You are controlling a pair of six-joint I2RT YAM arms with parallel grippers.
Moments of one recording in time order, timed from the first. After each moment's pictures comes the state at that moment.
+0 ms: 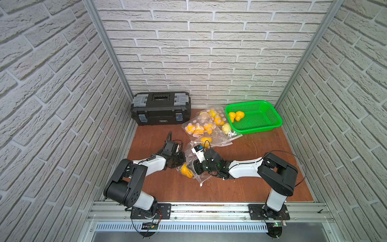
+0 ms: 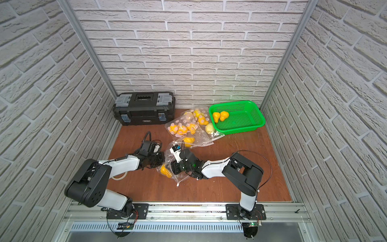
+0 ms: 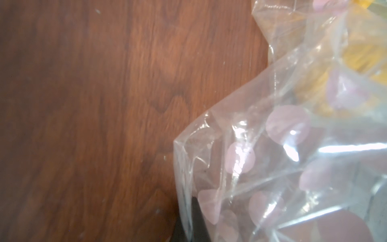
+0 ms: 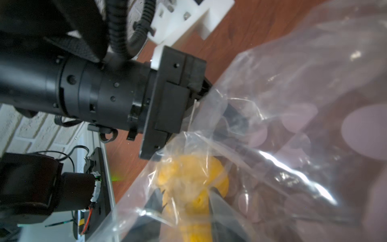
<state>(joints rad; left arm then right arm) -0.38 1.48 0.56 -0.08 0.31 -0.71 0.93 1.79 0.82 0.42 -0.27 0.56</state>
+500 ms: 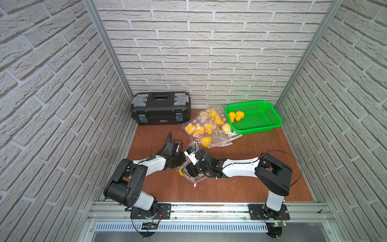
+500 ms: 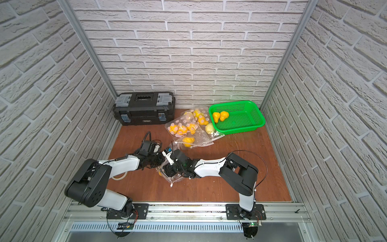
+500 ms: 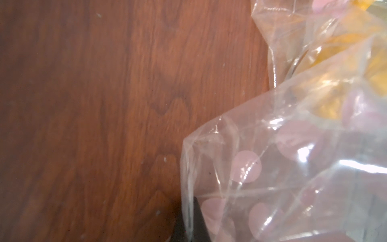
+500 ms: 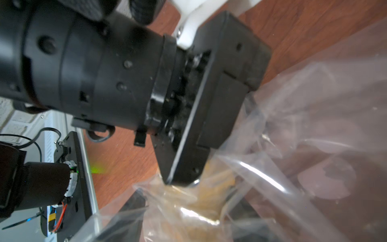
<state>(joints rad) -0.39 1.48 0.56 -0.07 0.30 -0.72 0.99 1.84 0.97 0.17 -0.17 0.44</state>
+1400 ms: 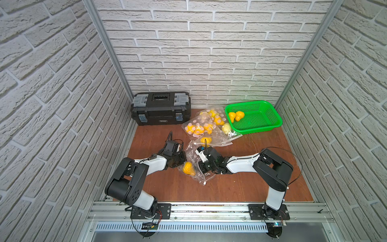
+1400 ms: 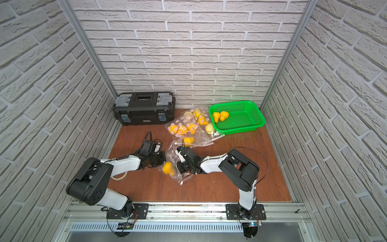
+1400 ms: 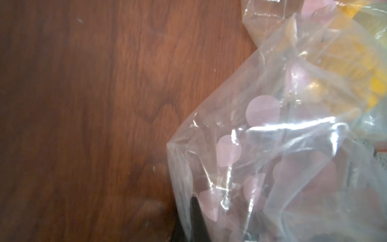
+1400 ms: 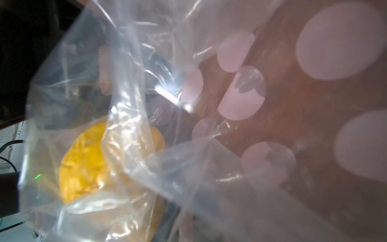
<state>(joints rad) -0.39 1.50 0.56 -0.02 0.30 -0.73 0.85 1.88 0.89 0.16 -0.30 0.53</state>
